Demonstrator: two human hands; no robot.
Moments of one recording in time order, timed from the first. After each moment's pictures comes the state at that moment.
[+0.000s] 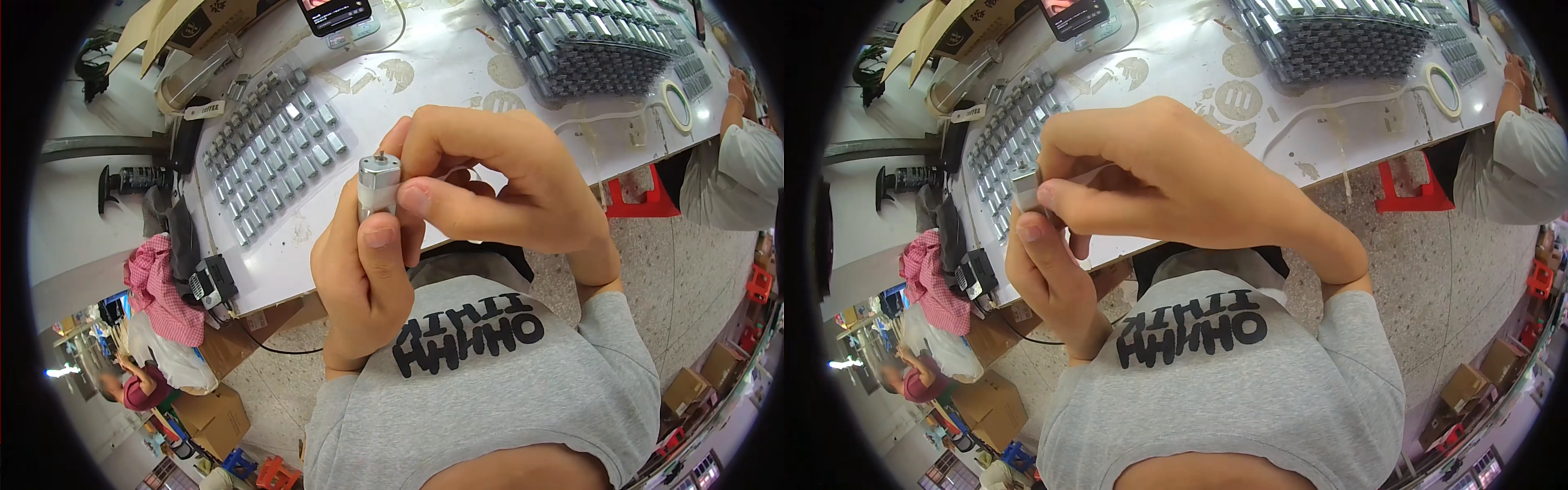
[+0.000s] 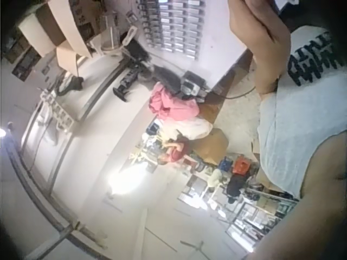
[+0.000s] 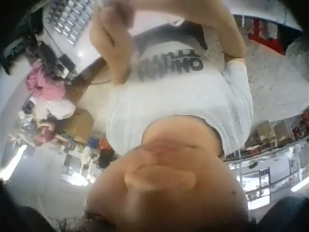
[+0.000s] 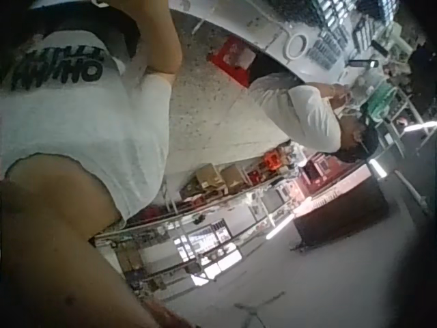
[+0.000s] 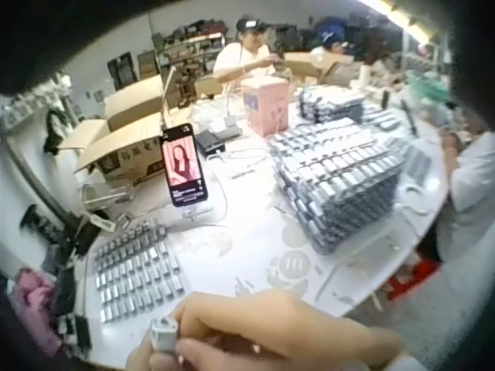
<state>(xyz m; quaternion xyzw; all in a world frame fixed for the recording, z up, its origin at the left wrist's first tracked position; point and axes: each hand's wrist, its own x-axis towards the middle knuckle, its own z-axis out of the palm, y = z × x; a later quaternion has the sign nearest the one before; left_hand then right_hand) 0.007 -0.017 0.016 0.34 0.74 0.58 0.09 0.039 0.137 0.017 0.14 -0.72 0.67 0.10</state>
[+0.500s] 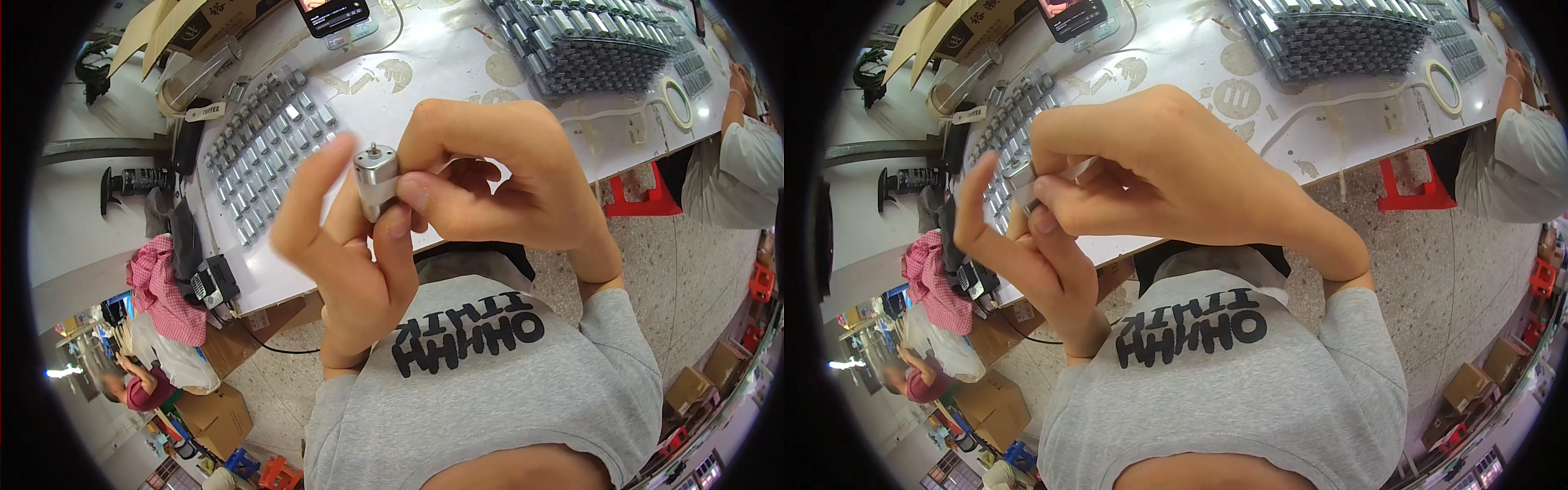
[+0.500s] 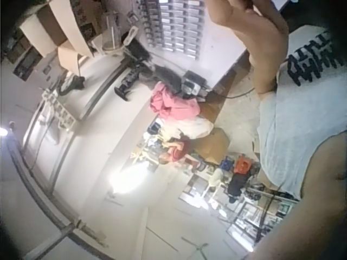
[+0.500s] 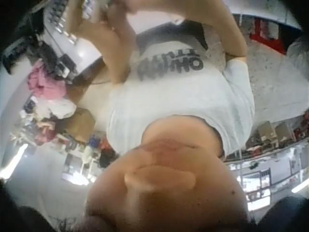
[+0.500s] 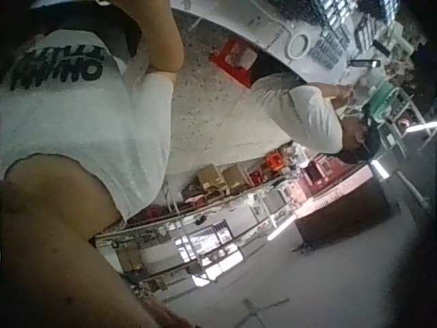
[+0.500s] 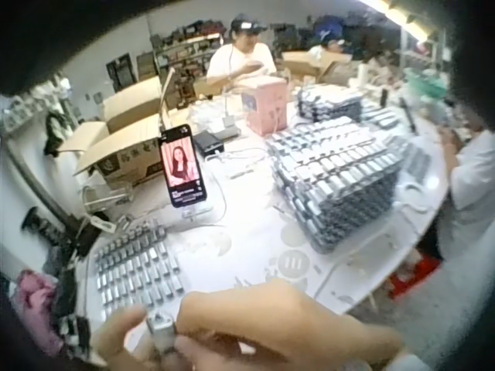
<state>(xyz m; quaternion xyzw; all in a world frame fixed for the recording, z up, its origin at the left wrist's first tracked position) 0.000 -0.010 0.006 0.44 0.71 0.55 -0.06 0.040 0.137 0.020 0.14 -0.78 0.58 0.19</state>
